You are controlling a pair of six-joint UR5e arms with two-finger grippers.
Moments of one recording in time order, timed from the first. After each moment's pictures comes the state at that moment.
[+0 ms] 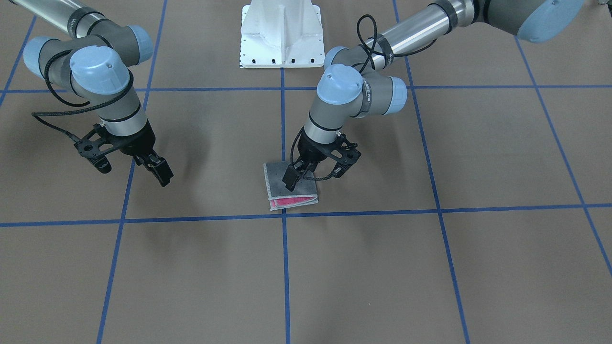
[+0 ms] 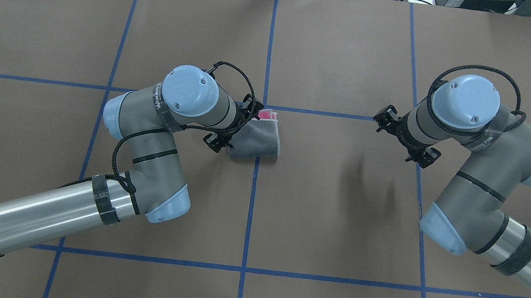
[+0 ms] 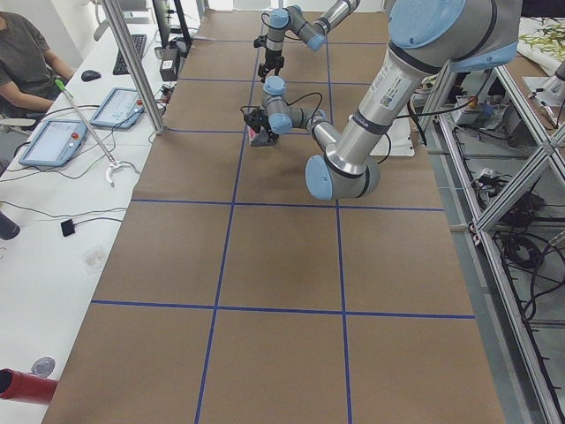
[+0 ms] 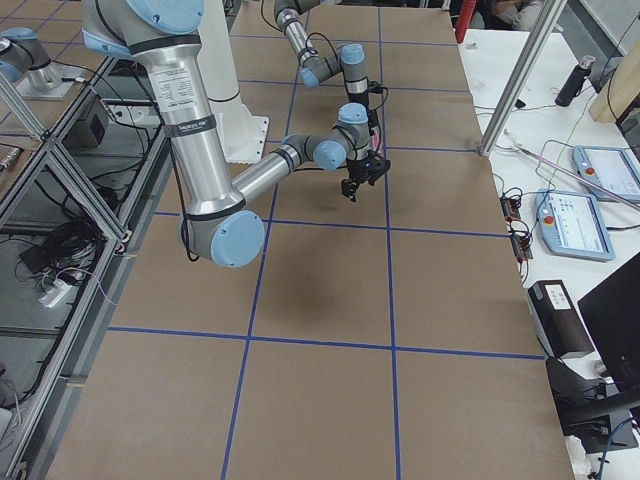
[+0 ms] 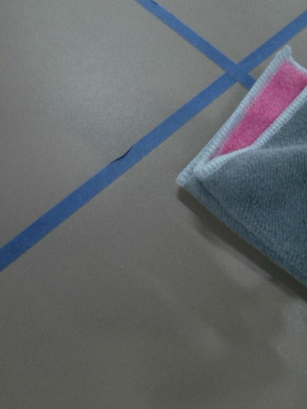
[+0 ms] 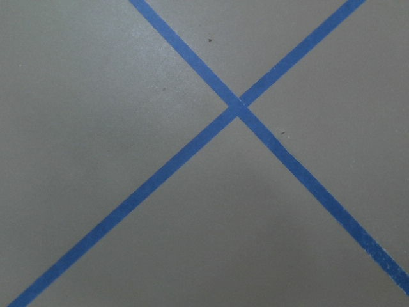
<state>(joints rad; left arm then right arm) -0.54 -2.34 -1.33 -2.09 -1.80 -2.10 0.71 -1.24 1.76 -1.40 1.86 1.79</state>
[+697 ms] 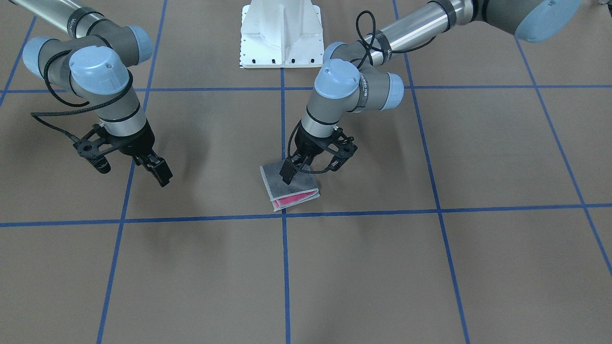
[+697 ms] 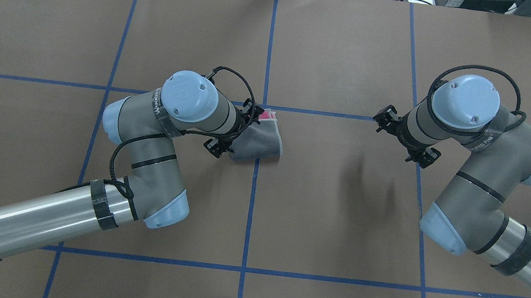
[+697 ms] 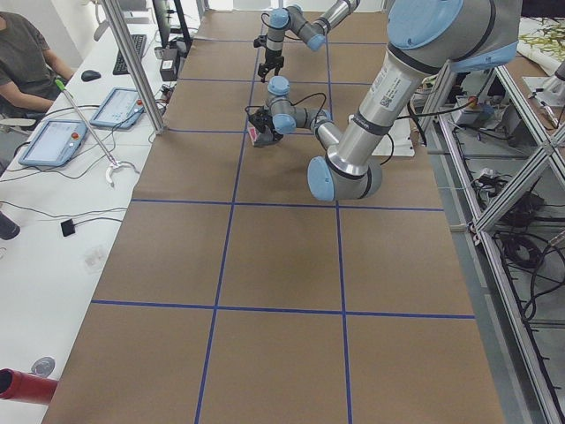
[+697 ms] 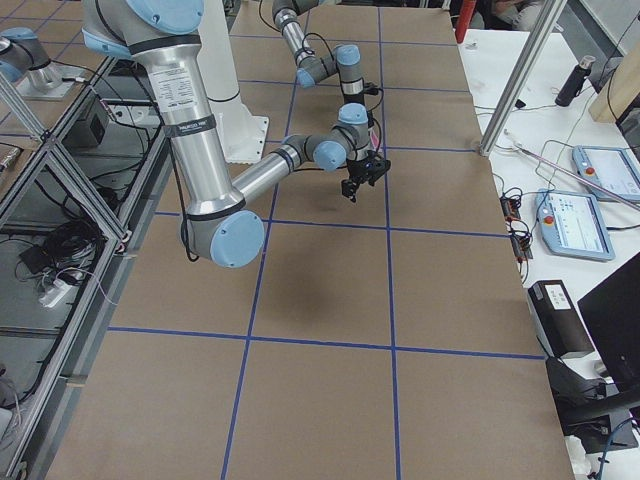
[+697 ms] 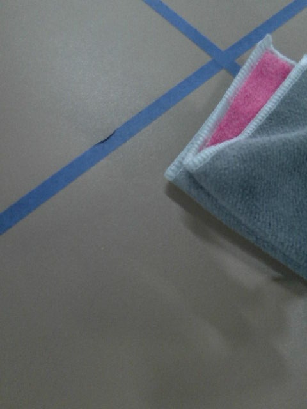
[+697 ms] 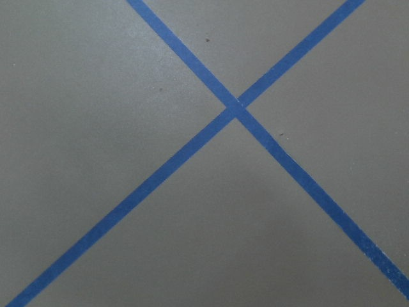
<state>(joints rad) -0.52 -2.33 -1.36 -2.09 -1.80 -2.14 0.71 -1.24 1.76 -1.40 1.86 1.78</state>
